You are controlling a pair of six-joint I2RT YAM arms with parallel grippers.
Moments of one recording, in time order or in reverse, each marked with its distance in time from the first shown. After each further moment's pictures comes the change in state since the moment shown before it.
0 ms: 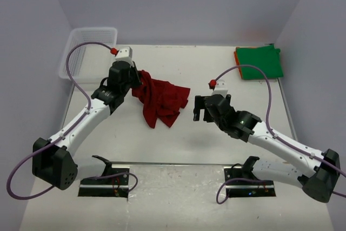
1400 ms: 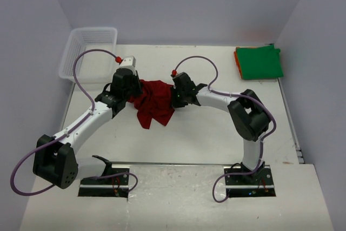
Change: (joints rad) left arm 0.000 -0.005 -0.109 0.005 0.032 0.002; right arm -0.174 0.927 0.423 0.294 -0.584 -0.063
